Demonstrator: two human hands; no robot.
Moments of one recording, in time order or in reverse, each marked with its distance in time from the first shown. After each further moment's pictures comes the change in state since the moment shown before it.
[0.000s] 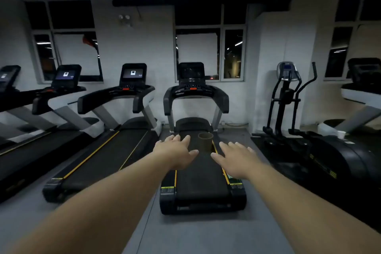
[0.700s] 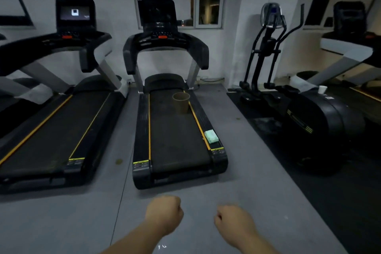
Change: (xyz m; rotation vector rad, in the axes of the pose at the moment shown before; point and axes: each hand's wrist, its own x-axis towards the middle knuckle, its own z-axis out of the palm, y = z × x) left_hand 0.210 -0.039 0.308 -0.120 -0.332 0.101; right_hand 0.149 0.083 0.283 0.072 -0.326 0.296
